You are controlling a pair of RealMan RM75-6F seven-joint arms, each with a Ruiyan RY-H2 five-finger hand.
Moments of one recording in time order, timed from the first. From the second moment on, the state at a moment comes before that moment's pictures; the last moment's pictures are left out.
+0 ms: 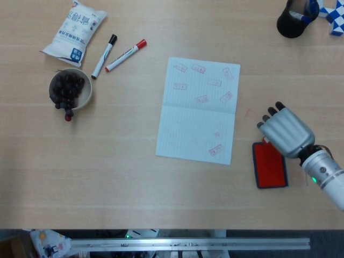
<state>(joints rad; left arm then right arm) 0.07 -1.03 0.05 -1.72 1.55 1.56 -0.03 0.69 -1.38 -0.18 -1.73 -1.14 1.09 -0.89</state>
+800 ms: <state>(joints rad) 0.07 -1.03 0.05 -1.71 1.54 1.55 -0.03 0.75 -1.59 -0.02 -1.42 -0.96 0.97 -0.91</state>
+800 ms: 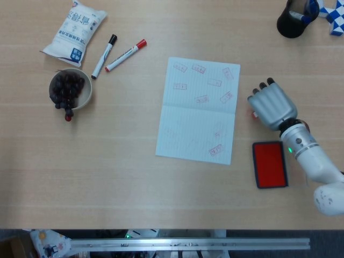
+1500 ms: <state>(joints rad) 0.07 -1.03 0.05 -1.71 1.54 1.54 -0.03 0.75 -1.63 -0.01 -1.37 -0.91 0.95 -0.91</state>
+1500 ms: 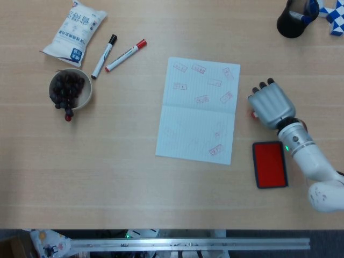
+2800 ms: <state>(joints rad) 0.05 -1.05 0.02 -1.71 1.54 1.55 -0.02 0.55 -1.22 -0.07 -1.81 -1.17 1.33 -0.80</state>
